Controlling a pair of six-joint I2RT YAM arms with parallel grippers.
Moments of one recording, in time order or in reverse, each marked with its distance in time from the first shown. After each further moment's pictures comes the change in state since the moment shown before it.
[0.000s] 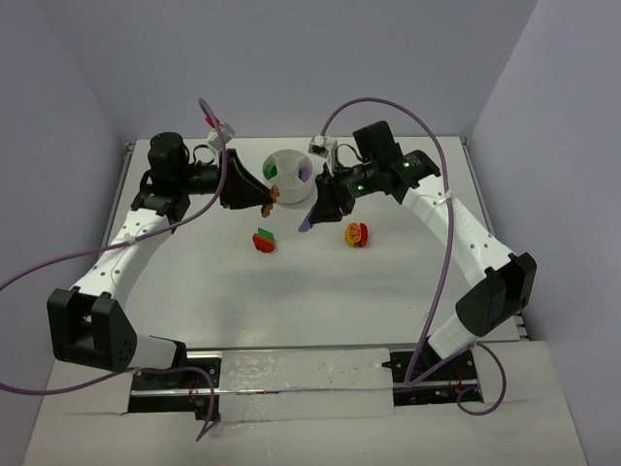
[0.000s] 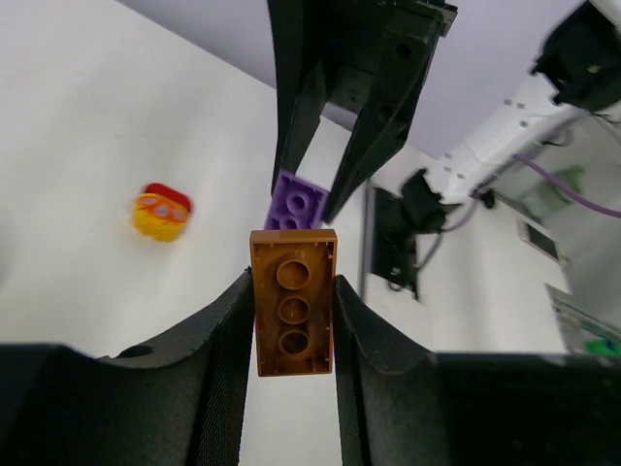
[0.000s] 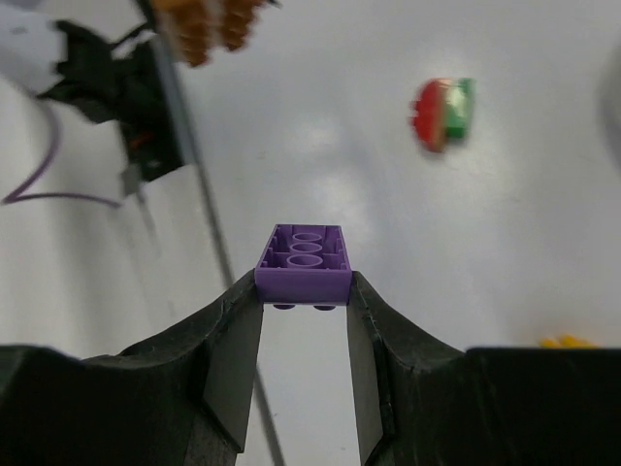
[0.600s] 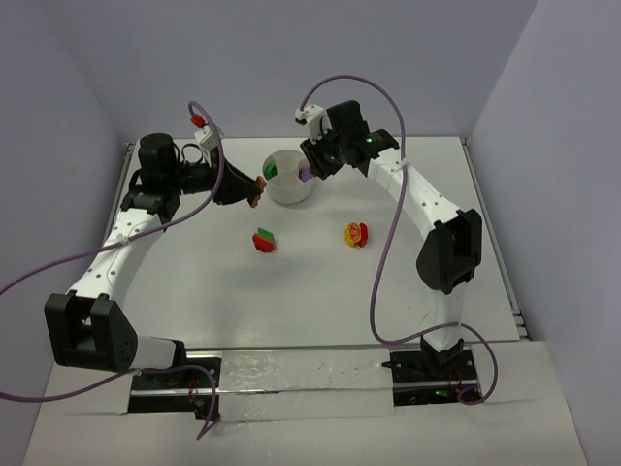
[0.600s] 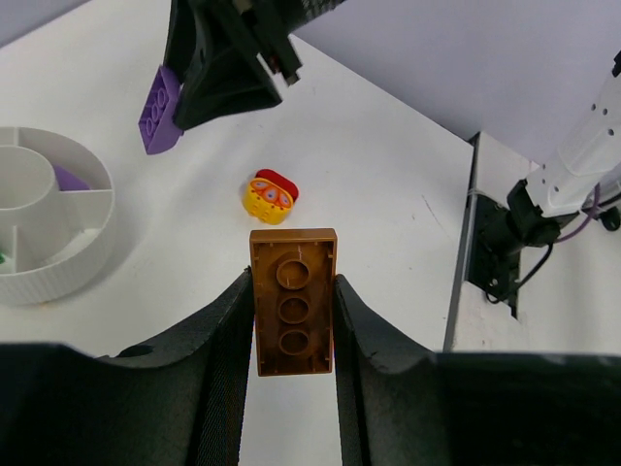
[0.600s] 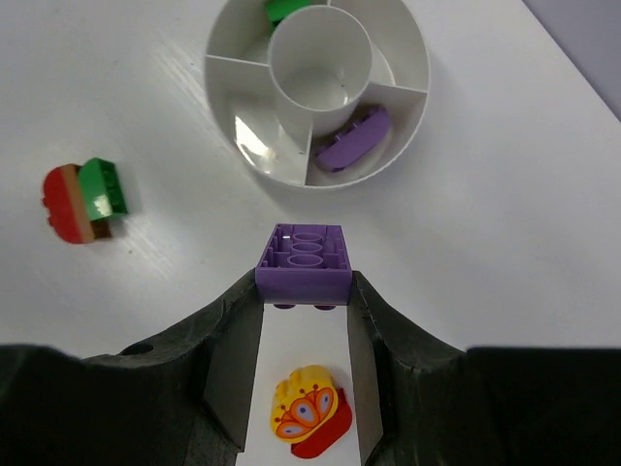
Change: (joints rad) left arm 0.075 -0.011 0.009 -0.145 -0.160 0.227; right arm -0.013 0.370 0.284 0.193 0.562 -0.069
